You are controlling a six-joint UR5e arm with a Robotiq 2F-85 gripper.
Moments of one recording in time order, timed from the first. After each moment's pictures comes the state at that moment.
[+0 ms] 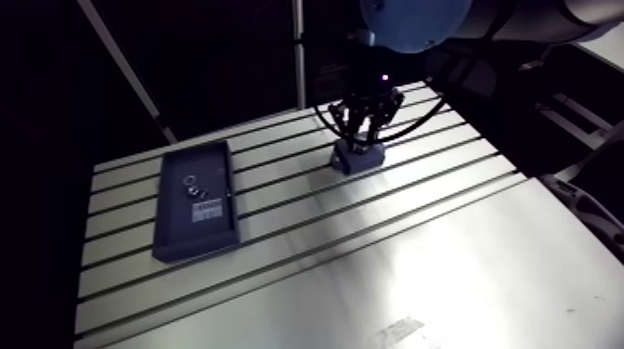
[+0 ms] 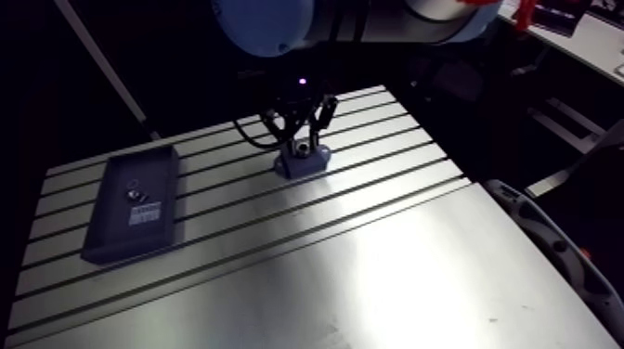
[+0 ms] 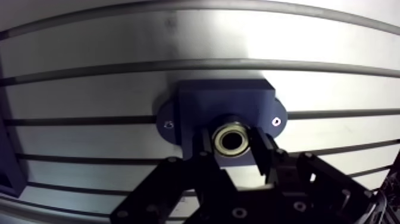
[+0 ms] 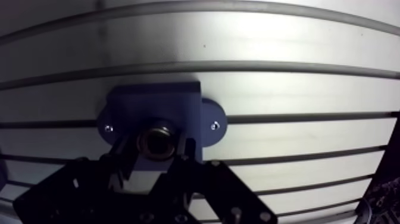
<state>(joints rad) -0.40 -1.10 1.77 -2.14 -1.62 -1.95</state>
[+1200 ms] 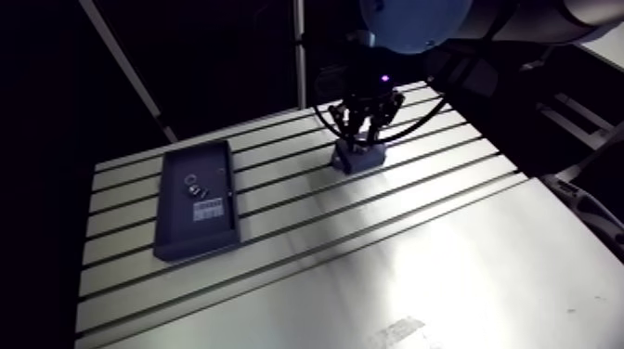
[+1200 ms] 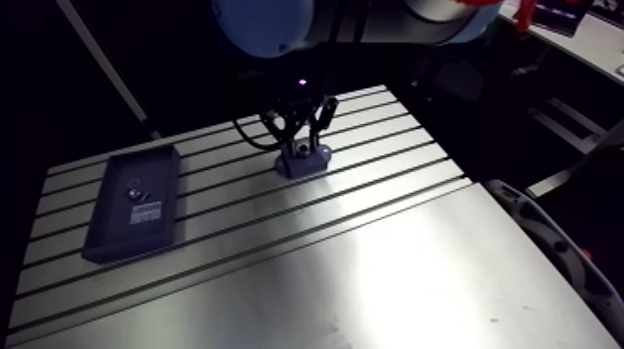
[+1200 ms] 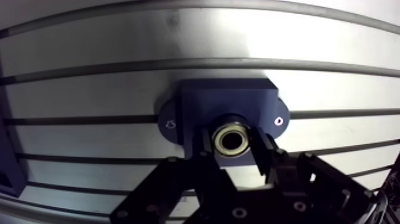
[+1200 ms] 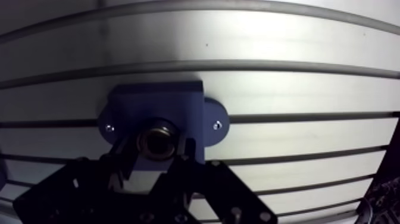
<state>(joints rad) -0.39 -1.10 1.77 -2.14 -1.62 -1.95</state>
